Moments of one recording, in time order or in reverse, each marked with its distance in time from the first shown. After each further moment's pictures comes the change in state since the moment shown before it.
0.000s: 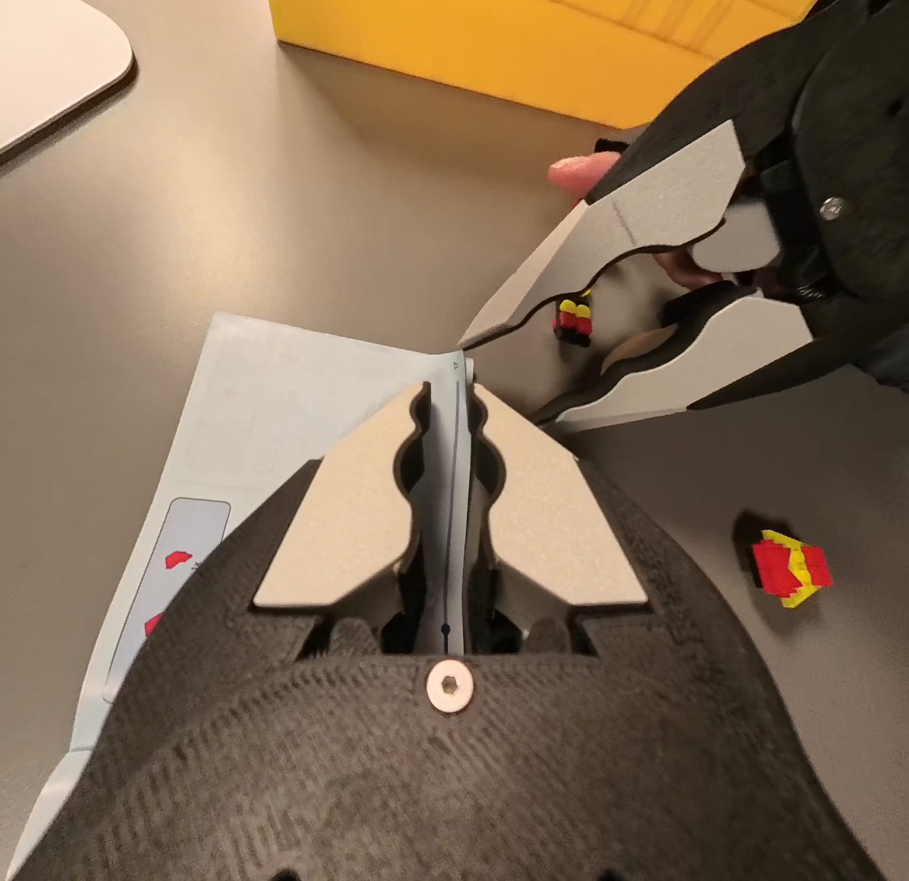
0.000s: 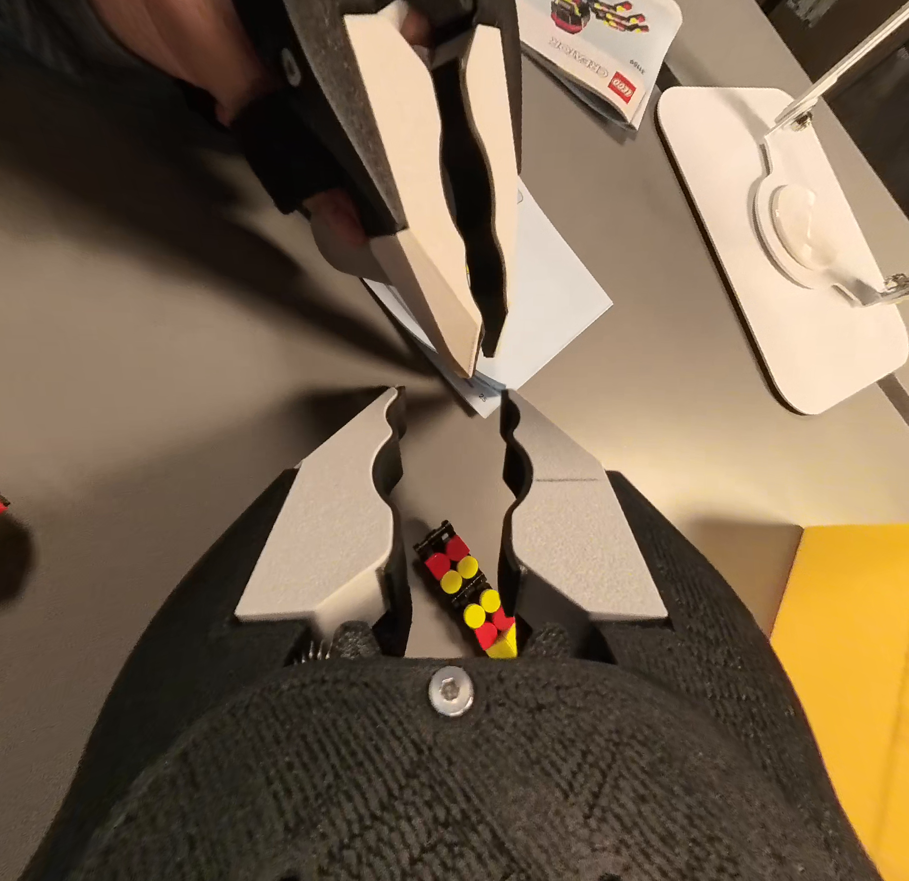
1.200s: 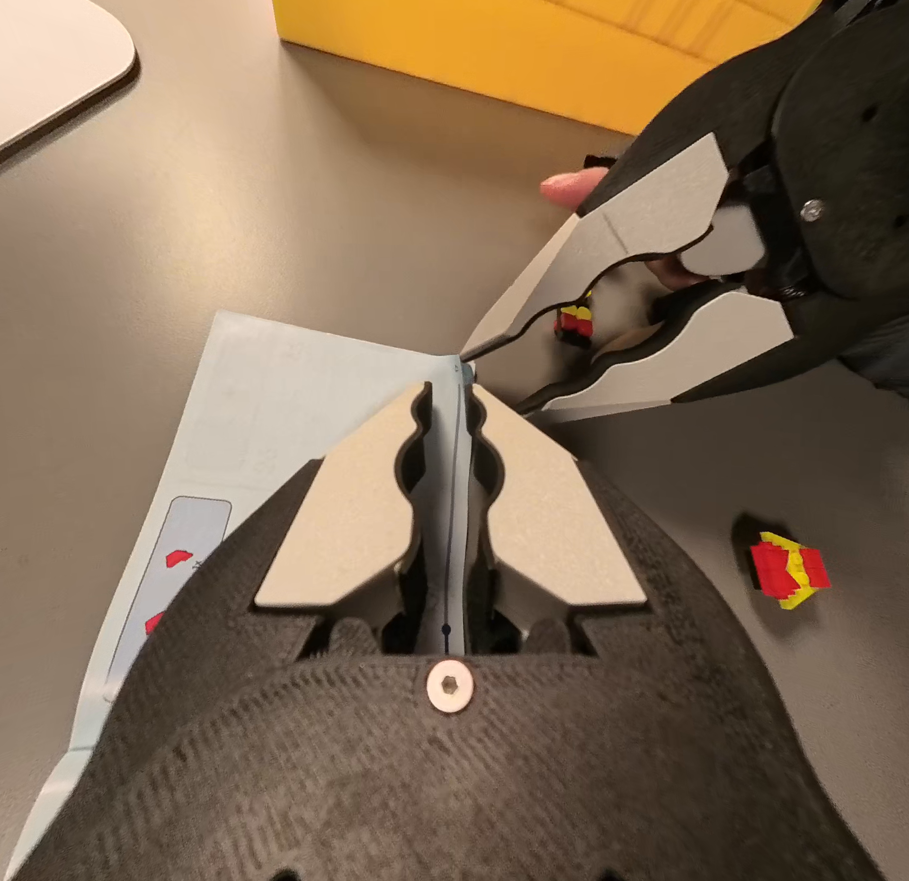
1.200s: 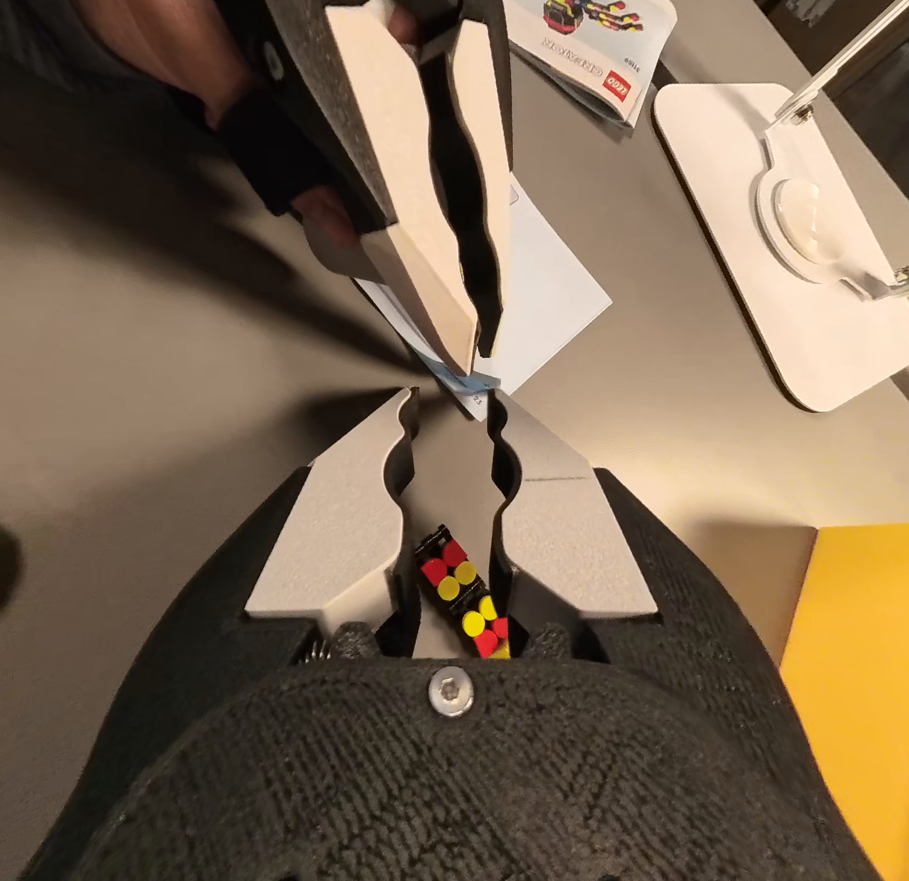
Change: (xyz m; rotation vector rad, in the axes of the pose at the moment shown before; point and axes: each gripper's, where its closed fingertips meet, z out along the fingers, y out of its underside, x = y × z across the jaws) left arm -0.001 0.000 0.000 0.002 0.002 -0.009; right arm 0.001 0.000 0.003 0.018 -0.006 0.025
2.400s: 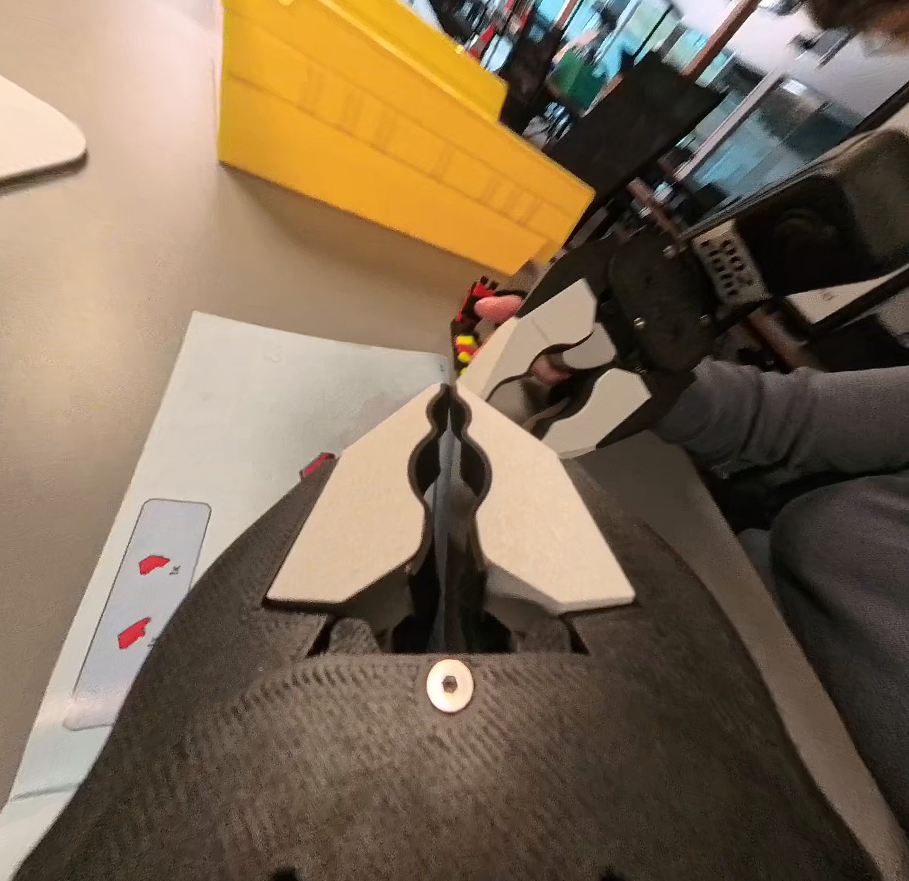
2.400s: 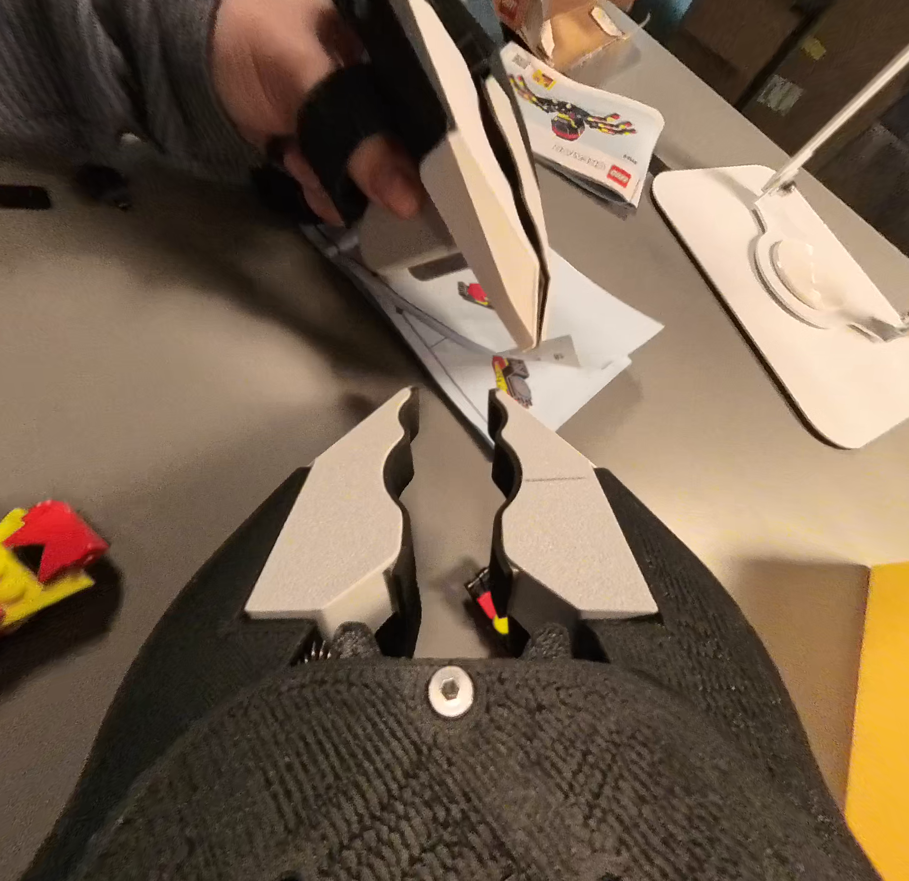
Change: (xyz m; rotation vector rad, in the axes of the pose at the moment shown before) left arm 0.020 -0.028 -0.033 0.258 0.310 -0.127; right arm -0.017 -0.024 -0.007 0.150 -0.017 0.048
